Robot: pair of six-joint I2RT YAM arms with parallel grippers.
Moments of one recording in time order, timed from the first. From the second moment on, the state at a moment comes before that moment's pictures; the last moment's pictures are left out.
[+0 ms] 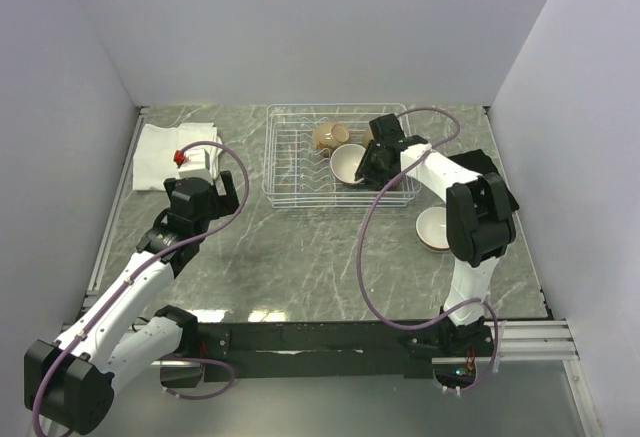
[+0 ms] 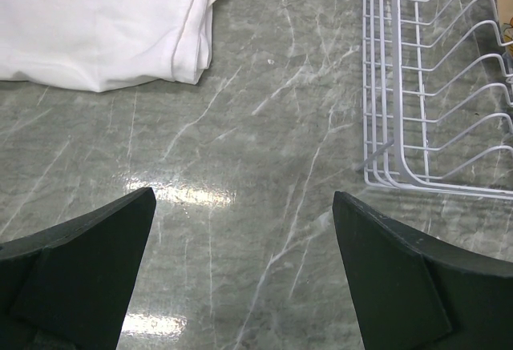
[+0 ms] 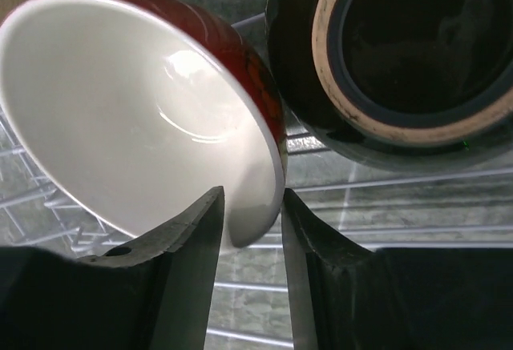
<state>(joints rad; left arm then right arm) -0.37 0.89 0.66 -0.22 -0.39 -0.31 0.35 1.89 1.40 -0.53 -0.03 0.75</state>
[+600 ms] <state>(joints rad) -0.37 0.89 0.66 -0.22 -0.39 -0.31 0.32 1.85 1.38 -0.52 0.03 0.82</state>
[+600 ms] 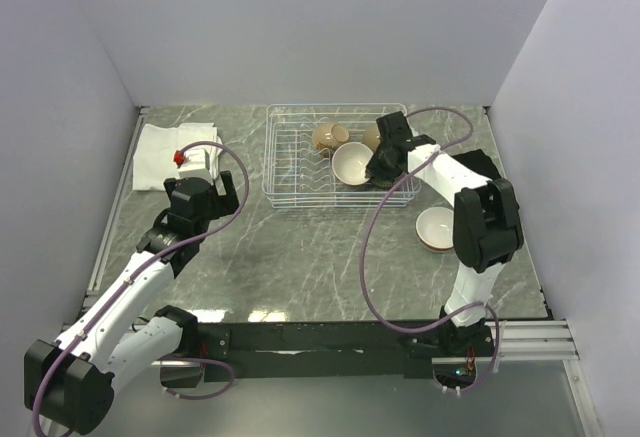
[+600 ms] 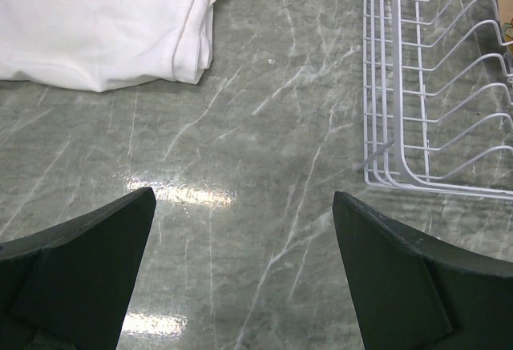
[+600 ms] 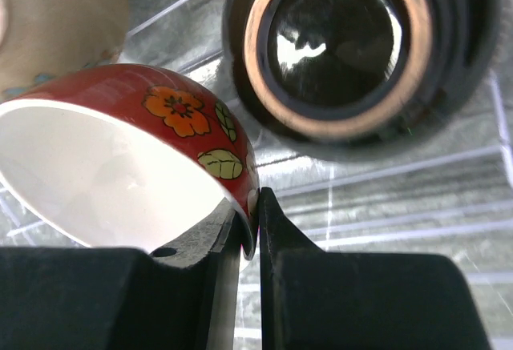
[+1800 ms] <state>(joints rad) -0.37 0.96 0.65 -0.20 -0.39 -0.31 0.56 1.20 0.95 -0.84 -0.13 0.45</state>
